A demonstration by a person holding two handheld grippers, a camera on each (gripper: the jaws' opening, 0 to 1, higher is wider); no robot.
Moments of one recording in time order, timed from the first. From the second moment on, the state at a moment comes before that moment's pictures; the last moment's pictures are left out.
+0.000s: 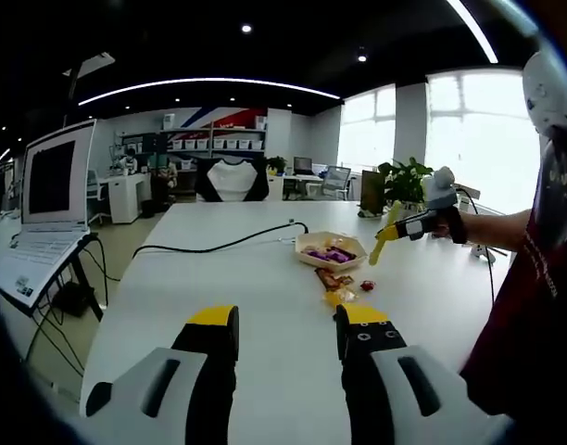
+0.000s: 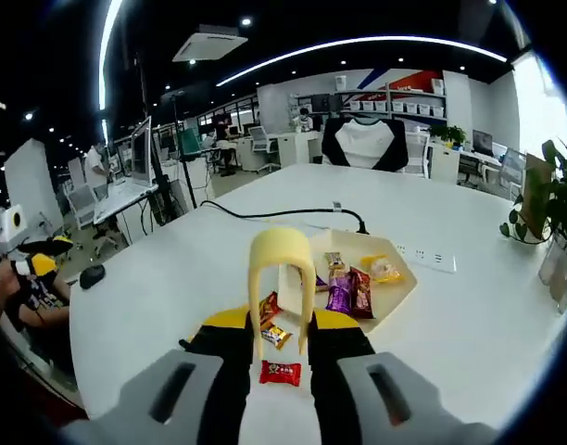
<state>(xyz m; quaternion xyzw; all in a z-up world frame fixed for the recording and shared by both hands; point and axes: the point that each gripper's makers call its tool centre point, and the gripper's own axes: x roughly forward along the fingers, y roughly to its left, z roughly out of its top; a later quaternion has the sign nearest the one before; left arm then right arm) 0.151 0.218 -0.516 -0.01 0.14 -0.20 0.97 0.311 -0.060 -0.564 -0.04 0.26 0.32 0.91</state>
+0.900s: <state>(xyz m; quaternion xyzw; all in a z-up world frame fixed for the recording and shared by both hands) 0.151 0.218 -0.518 -0.02 0.15 -0.20 0.97 0.297 -0.050 -0.616 -0.12 0.29 0.46 0.83</state>
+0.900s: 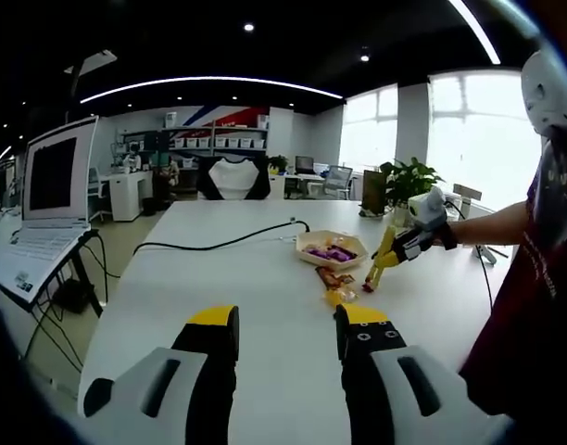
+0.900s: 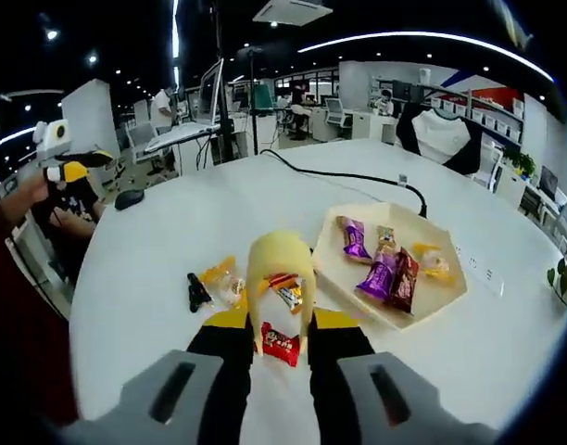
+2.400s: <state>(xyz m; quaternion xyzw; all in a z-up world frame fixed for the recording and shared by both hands) 0.153 0.219 -0.518 -0.02 0.15 -0.20 0.97 0.378 -0.091 -0.523 -0.06 0.17 0.31 0.93</state>
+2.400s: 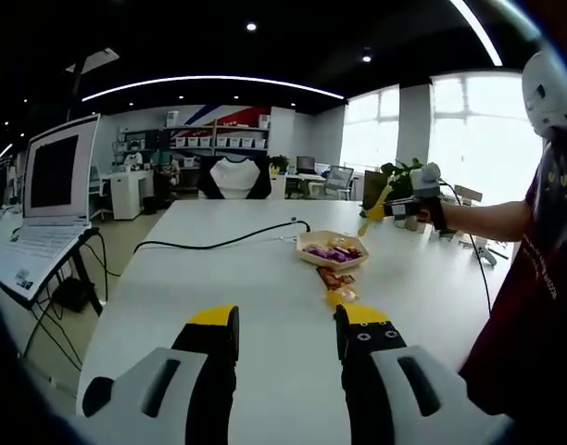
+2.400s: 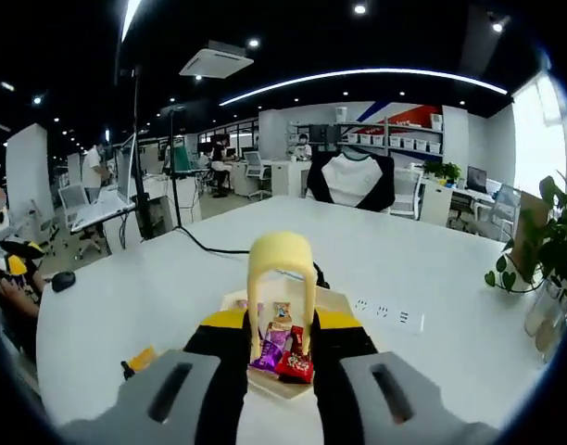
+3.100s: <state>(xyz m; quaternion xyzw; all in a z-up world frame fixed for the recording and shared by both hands) 0.164 0.200 -0.506 -0.01 0.13 -0.23 0.96 0.309 -0.136 -0.490 -0.05 0.15 0.28 0.95</state>
